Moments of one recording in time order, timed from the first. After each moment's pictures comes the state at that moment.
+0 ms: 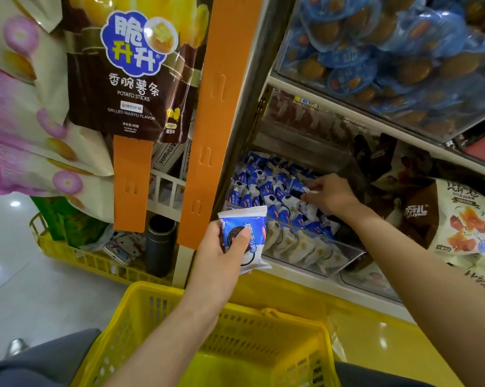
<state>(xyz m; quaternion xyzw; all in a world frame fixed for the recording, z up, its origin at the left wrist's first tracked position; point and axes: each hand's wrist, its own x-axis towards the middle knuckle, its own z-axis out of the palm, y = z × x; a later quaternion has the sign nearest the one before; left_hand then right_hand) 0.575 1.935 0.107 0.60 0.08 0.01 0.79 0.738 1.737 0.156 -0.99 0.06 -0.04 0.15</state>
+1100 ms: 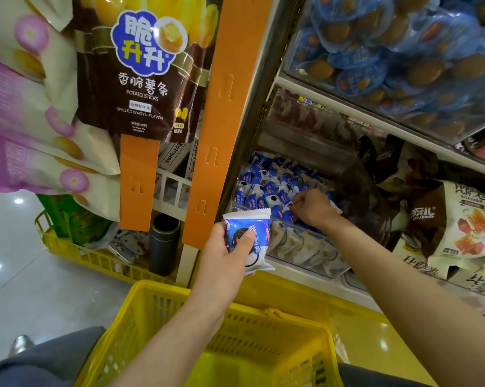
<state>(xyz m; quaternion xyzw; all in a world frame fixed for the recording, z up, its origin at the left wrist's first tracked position) 0.577 1.935 0.106 0.59 0.09 0.01 0.80 0.732 1.765 0.125 -0.98 0.05 0.02 0.19</state>
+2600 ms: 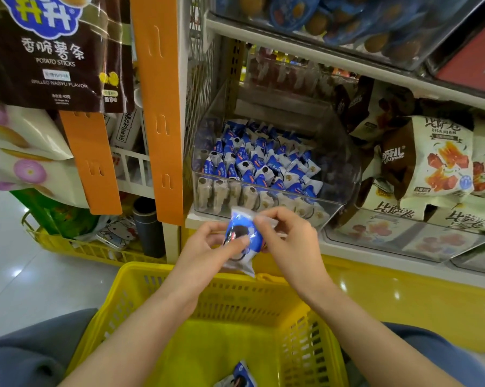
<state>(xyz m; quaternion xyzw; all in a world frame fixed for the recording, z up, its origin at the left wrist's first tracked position) 0.565 1.914 0.075 0.65 0.08 -0.11 0.75 0.577 1.774 0.089 -0.85 -0.06 -0.12 0.50</state>
